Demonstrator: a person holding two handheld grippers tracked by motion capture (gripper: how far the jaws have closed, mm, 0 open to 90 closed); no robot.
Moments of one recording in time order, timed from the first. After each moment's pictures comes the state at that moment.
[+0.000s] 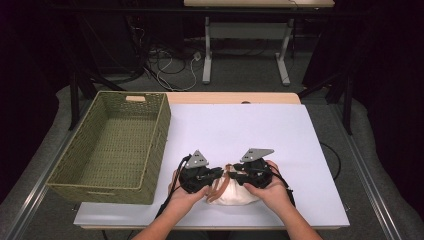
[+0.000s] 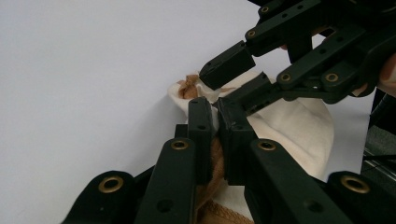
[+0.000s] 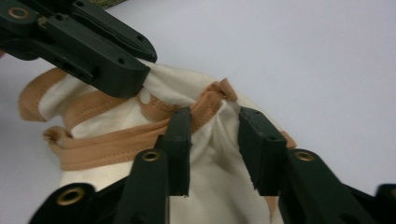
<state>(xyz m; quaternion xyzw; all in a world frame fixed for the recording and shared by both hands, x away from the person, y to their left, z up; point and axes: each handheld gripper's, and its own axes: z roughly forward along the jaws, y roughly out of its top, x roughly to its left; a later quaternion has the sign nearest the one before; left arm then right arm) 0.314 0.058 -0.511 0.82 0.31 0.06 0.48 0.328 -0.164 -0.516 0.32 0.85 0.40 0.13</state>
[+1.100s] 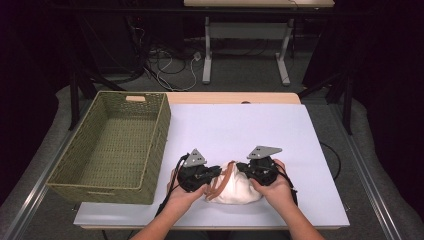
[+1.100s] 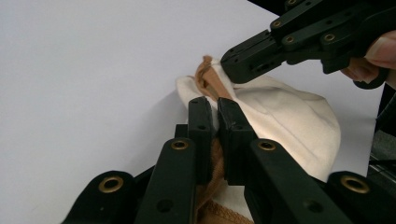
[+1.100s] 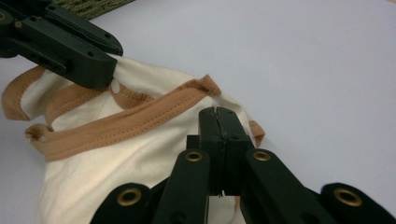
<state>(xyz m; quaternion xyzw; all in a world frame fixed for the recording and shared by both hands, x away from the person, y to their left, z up) 0.318 0.064 -0.510 0.82 0.32 0.07 0.48 0.329 -0.179 -0.509 0.35 0.83 0.41 0.15</state>
